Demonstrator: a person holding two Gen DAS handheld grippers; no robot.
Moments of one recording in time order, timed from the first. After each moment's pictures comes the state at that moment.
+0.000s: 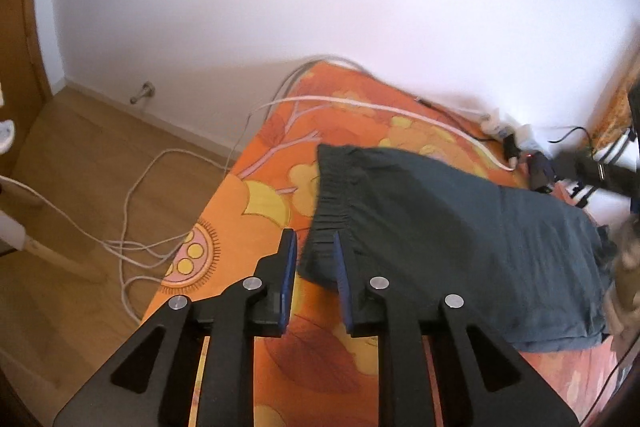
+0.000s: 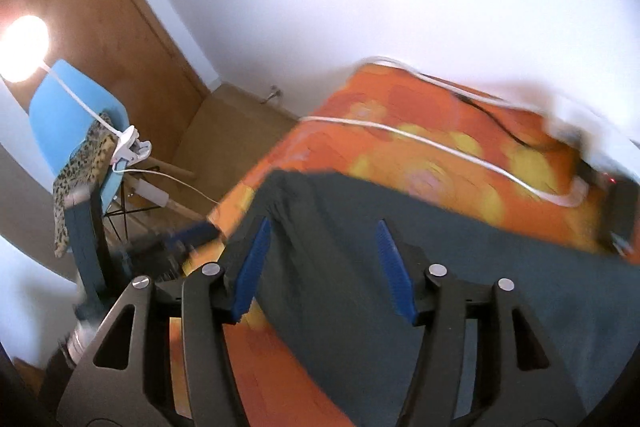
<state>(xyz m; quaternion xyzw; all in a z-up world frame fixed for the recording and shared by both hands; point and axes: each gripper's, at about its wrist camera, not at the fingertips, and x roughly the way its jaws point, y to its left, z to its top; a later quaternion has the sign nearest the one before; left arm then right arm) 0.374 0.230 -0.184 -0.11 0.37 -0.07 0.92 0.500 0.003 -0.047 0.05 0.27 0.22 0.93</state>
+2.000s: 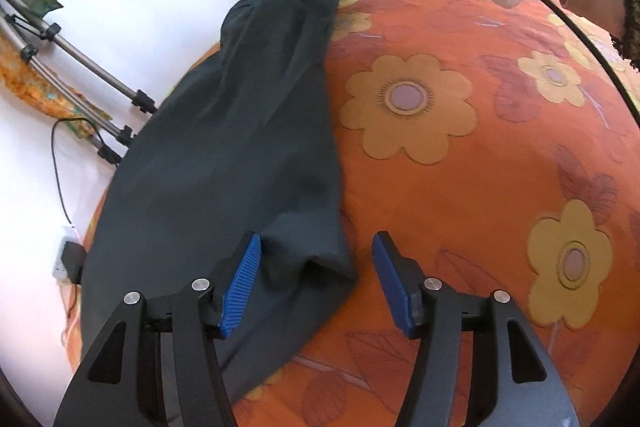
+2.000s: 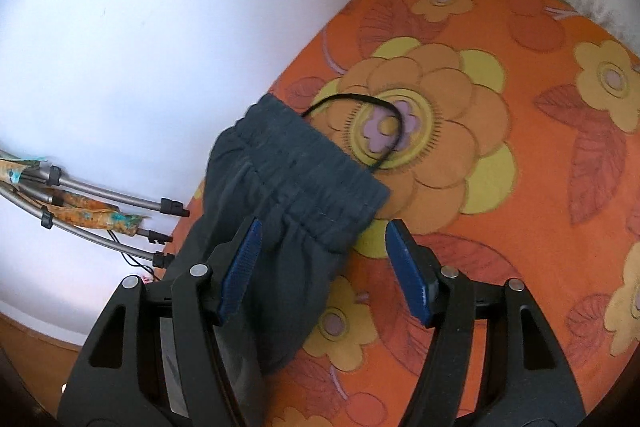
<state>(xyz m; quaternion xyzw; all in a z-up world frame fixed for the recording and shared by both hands) 0.174 -0.354 -0.206 0.43 0.28 -0.38 0.77 0.231 -0.667 -0.272 0.54 0.15 -0.09 0.82</state>
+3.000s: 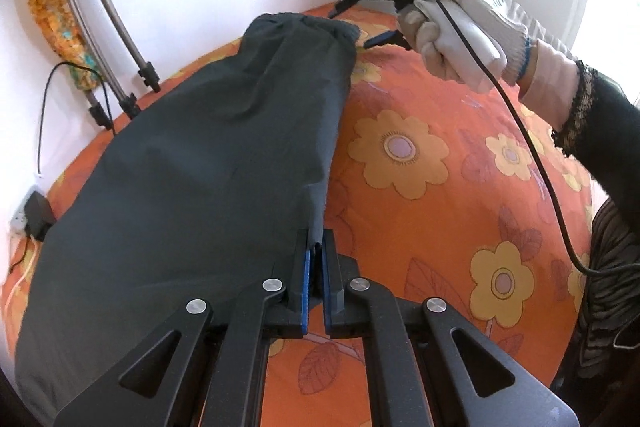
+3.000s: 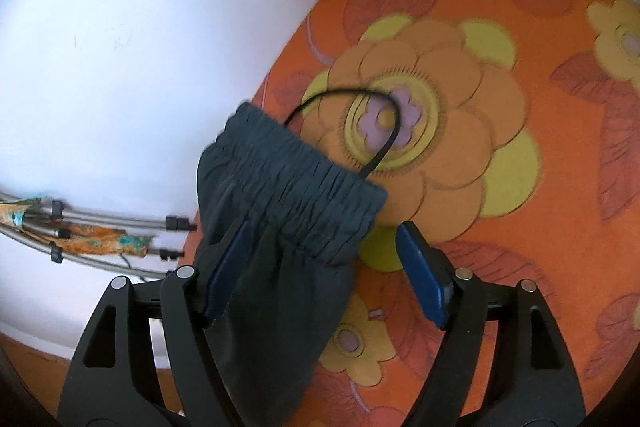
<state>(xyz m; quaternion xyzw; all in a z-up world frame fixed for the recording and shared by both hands) 0.198 -0.314 -0.161 0.29 0.34 -0.45 0.77 0.247 -0.677 -0.292 0.59 0.16 -0.07 0.79</state>
